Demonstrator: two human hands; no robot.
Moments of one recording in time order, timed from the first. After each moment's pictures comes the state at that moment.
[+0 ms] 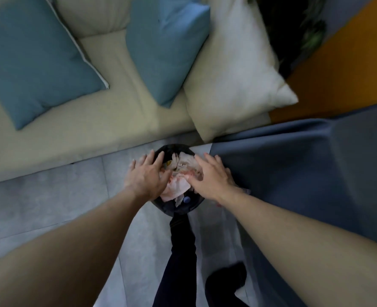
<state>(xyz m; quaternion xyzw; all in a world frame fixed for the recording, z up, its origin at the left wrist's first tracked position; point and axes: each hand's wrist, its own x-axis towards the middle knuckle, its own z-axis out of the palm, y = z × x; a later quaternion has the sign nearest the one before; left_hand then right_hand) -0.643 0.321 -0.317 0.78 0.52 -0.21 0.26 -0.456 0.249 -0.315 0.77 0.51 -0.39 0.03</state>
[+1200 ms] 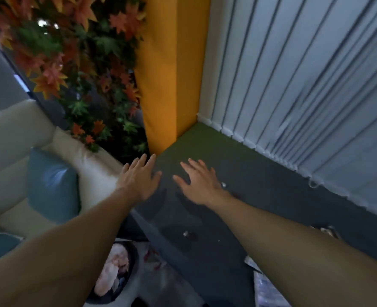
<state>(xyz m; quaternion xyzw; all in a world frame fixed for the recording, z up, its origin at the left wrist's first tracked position) -0.349 0.140 0.077 0.96 0.26 -0.05 0.12 -0.237 -0.027 0.069 0.90 0.38 -0.16 -0.14</state>
